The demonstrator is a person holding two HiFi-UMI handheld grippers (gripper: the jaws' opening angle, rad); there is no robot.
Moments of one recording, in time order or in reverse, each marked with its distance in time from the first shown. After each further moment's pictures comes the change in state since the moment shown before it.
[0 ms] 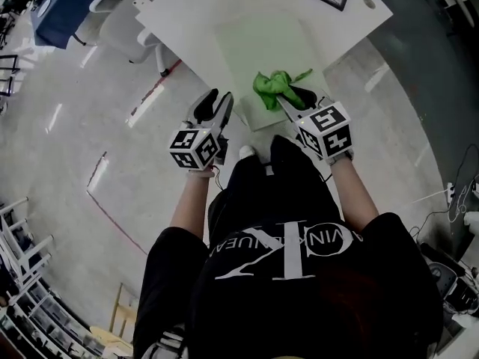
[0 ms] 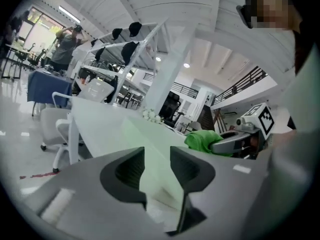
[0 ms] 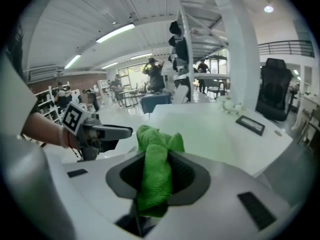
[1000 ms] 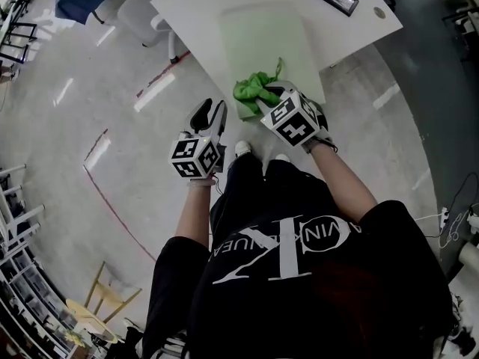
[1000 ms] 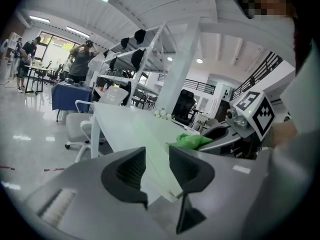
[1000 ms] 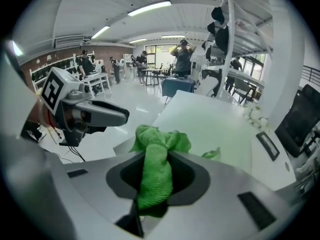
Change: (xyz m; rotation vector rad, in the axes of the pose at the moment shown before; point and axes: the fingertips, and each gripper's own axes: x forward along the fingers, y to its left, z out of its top) left arm -0.048 -0.026 -0.029 0.008 -0.006 0.248; right arm 0.028 0.041 -0.023 -0.354 0.197 0.150
